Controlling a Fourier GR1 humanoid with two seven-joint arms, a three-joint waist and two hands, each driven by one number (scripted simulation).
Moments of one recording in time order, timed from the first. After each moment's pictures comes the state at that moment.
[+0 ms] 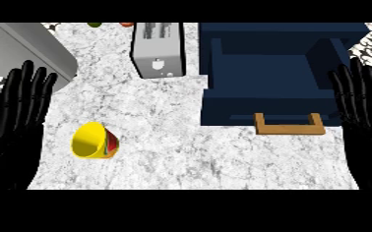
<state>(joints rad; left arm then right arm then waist) 0.02 0.12 0.00 -2.10 0.00 -0.02 -0.01 0.00 -0.10 -0.01 -2.10 0.05 0.03 0.01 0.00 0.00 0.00</state>
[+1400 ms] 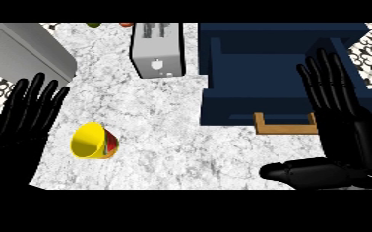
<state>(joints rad) 0.07 0.12 0.11 -2.02 0.39 -0.28 0.04 -0.09 -0.05 0.02 -2.03 -0.08 0.07 0.11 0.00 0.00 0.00</state>
